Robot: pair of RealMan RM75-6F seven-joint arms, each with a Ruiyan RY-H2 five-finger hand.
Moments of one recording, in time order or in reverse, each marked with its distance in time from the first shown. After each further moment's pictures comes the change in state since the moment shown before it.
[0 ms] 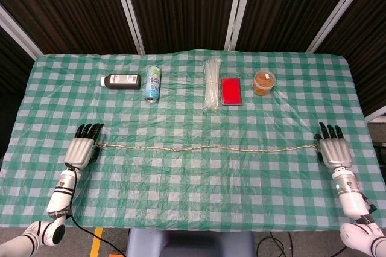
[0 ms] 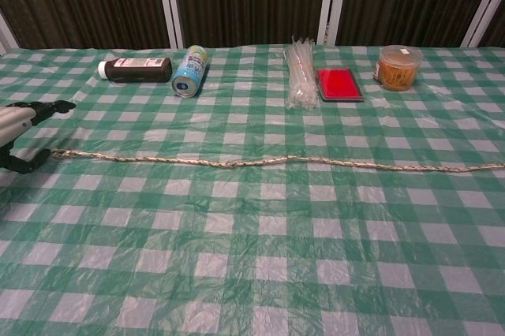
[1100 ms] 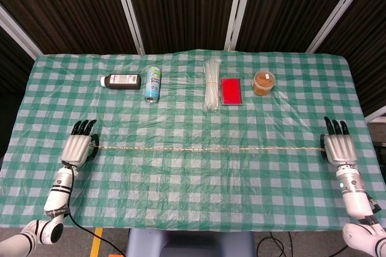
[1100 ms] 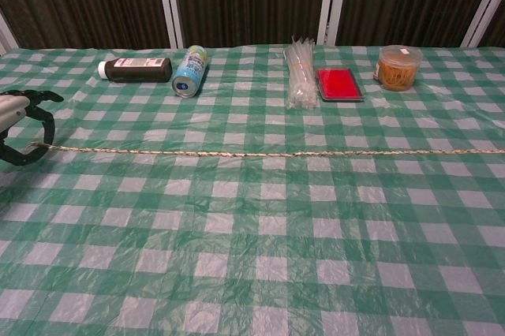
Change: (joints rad) left arm -0.015 0.020 0.002 -0.011 -0.014 0.023 0.012; right arm 0.000 0.037 0.002 -0.053 0.023 0.066 0.005
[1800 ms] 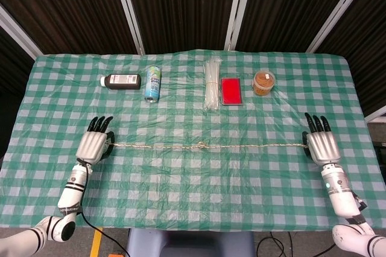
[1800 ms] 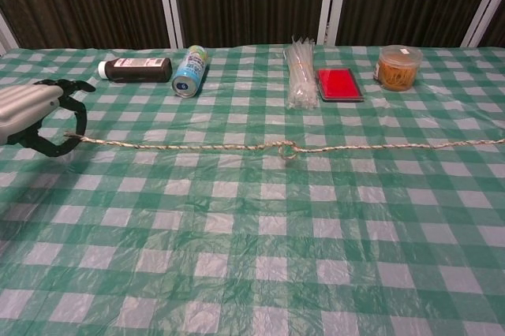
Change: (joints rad) left arm -0.047 0.000 -0.015 -0.127 -0.020 0.027 0.102; right arm 0.030 0.002 -0.024 -0.110 -0.049 0.100 -0.033
